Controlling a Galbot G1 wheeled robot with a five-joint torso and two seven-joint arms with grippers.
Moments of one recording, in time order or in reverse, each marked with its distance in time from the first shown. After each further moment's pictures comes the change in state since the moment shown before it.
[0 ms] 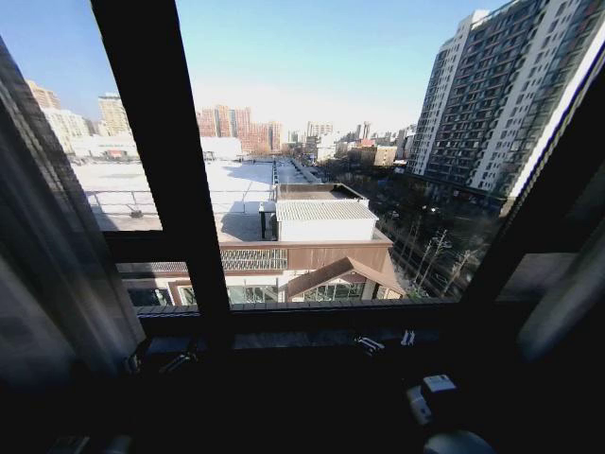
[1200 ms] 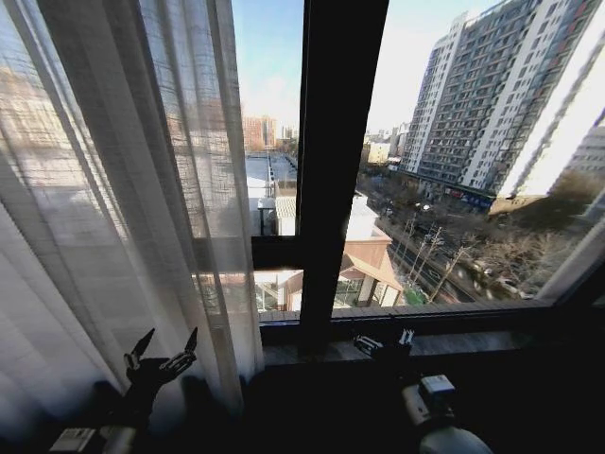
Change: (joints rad) left arm -0.087 0.085 0.025 0.041 0.001 0.080 -0.035; right arm 0.008 -0.002 -0.001 -0.034 -0.008 0.048 -0.010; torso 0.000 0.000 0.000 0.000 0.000
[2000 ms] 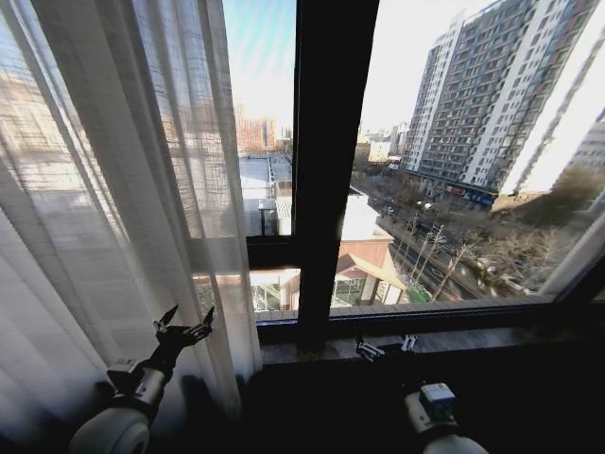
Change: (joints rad) left arm -0.298 0.281 0.200 0.169 -0.126 0.098 -0.187; right arm -0.051 -0.004 0.007 -0.015 -0.043 0.025 0.022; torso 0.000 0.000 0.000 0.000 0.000
